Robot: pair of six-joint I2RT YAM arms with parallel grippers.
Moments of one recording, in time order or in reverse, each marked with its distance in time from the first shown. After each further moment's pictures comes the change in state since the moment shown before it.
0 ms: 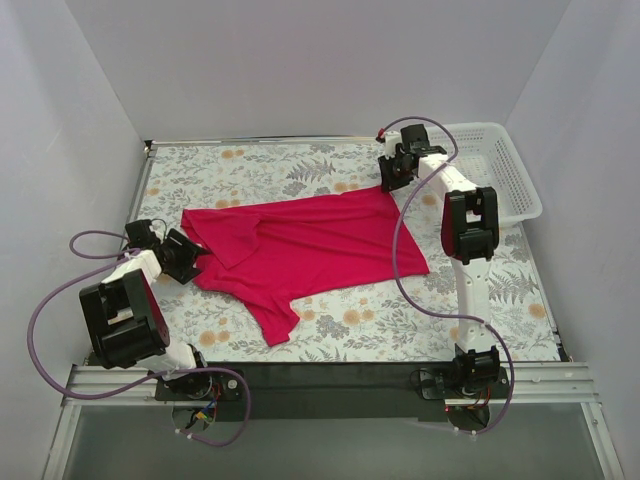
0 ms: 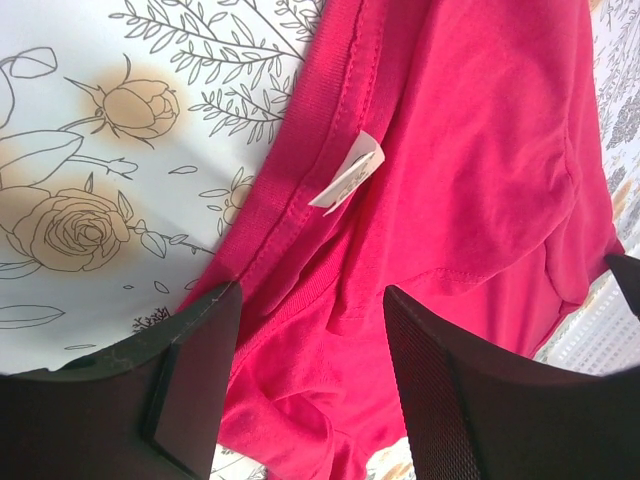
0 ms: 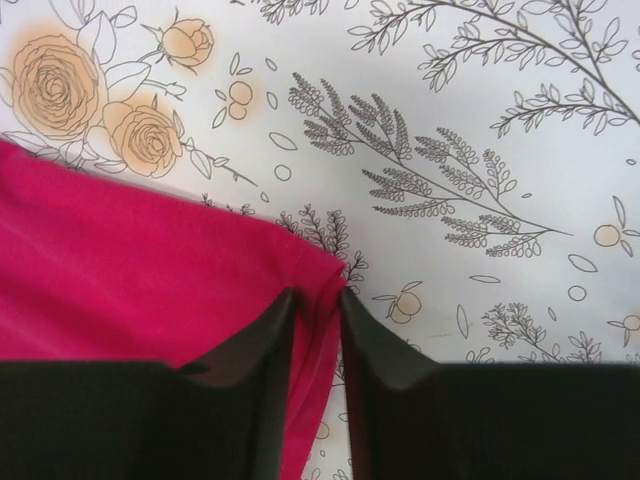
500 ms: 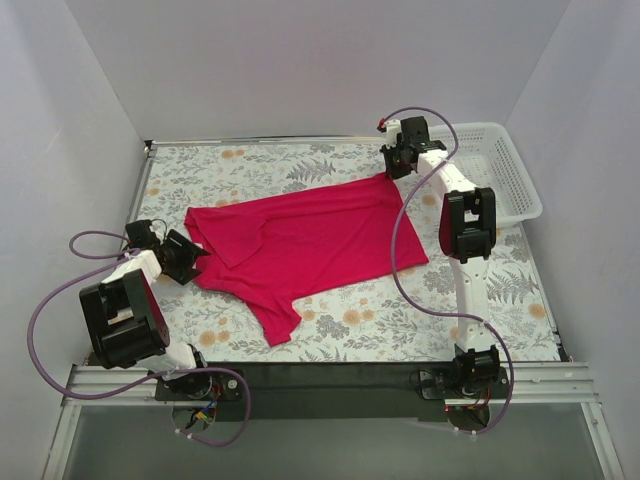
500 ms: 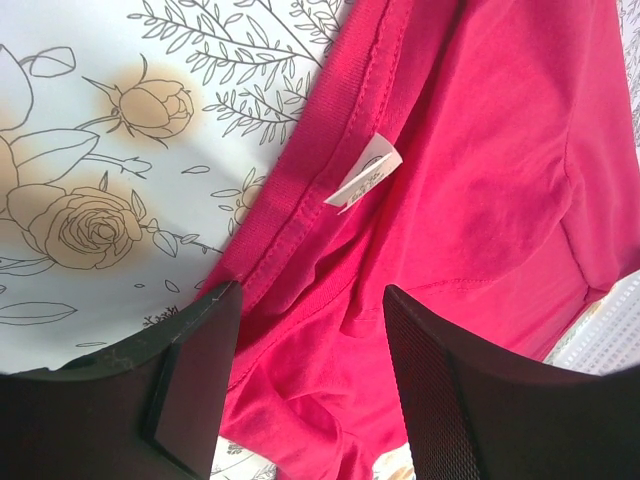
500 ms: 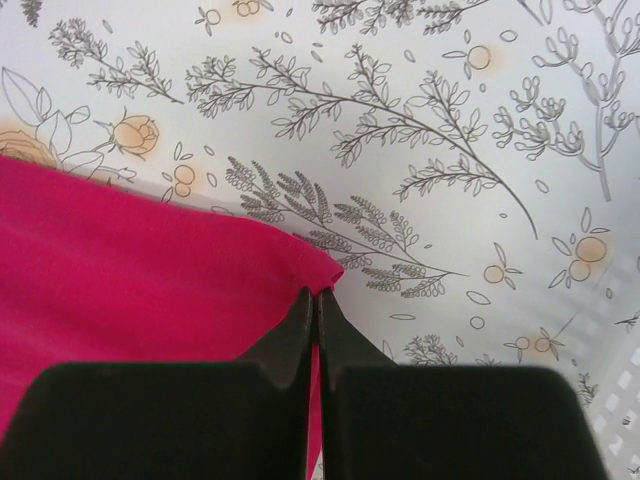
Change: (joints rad) left arm 0.000 0.000 -0.001 -0.004 -0.017 0.002; right arm 0.000 0.042 0.113 0.027 0.092 0.003
